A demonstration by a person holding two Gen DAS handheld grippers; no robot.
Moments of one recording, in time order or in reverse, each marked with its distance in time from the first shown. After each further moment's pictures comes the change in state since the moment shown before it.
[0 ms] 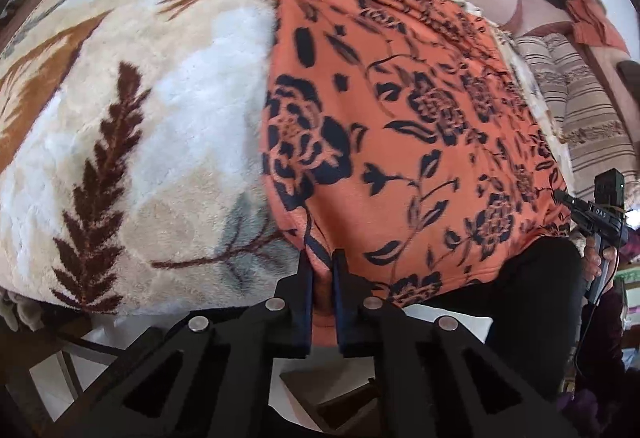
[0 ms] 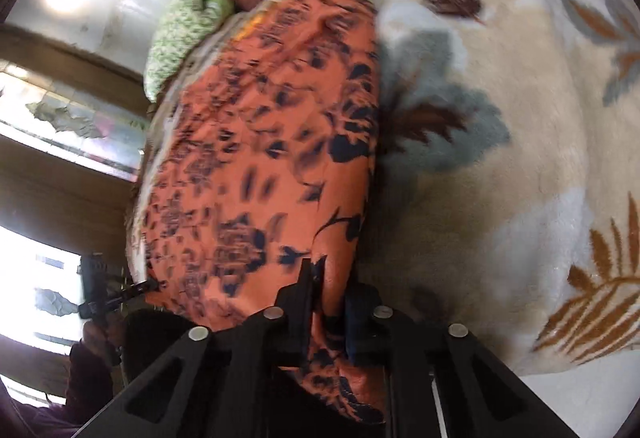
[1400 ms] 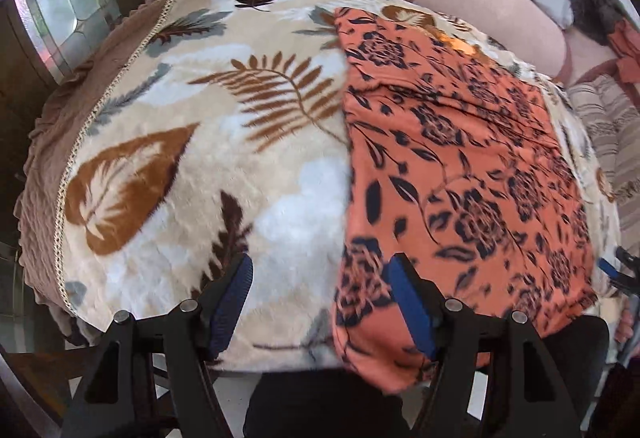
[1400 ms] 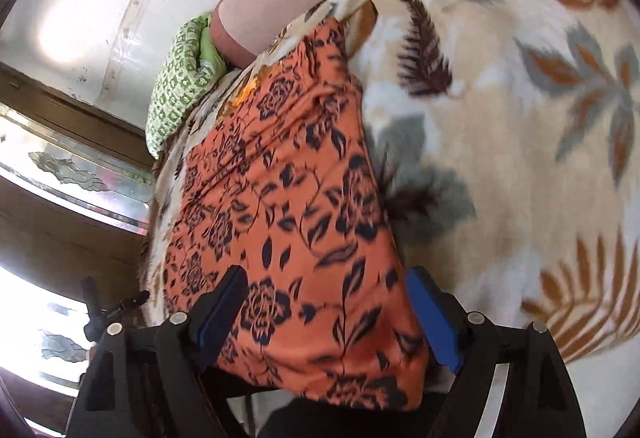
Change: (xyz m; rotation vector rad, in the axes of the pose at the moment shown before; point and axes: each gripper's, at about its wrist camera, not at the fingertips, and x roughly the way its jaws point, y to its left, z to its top) left arm -0.060 0.000 0.049 -0.044 -0.169 0.280; right arm -0.039 -0.011 0.012 0.119 -0.148 0.008
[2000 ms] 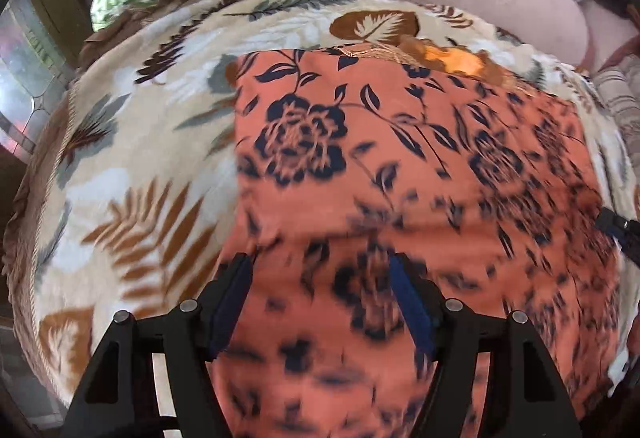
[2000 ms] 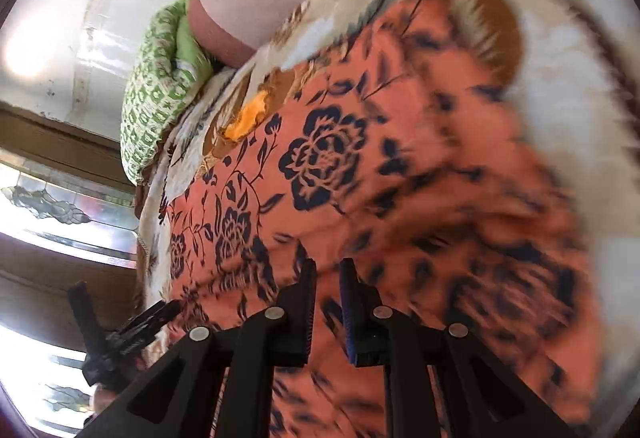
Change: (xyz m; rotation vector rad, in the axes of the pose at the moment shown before) left arm 0.091 -0.105 0.141 0.129 -0.010 0.115; right arm 0.172 0.098 0.144 0.018 0.024 -0.051
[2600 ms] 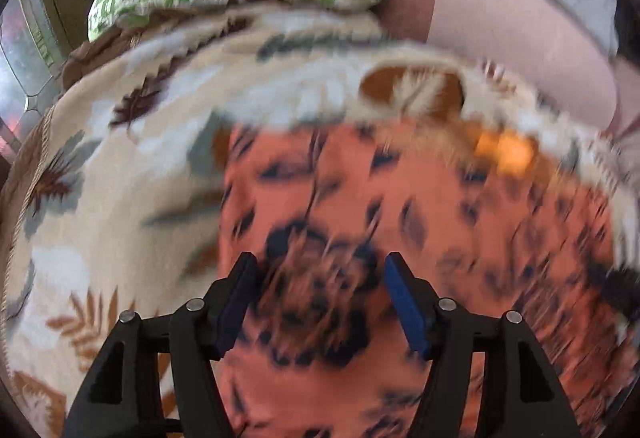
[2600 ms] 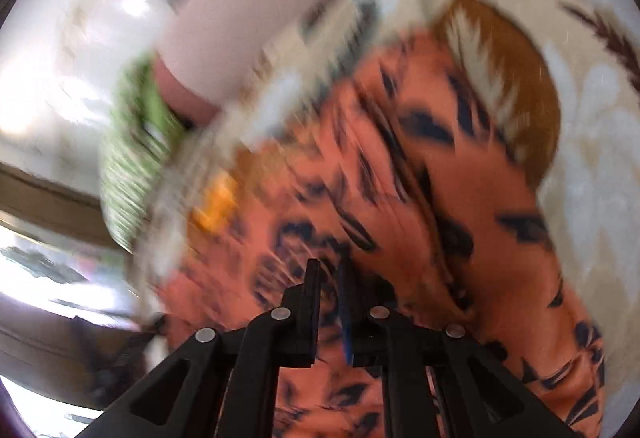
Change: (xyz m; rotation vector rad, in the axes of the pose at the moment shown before) left arm 0.070 0.012 0.078 -0.100 -0.065 0.033; right arm 0.053 -0.029 0.057 0.121 -0.069 -0.028
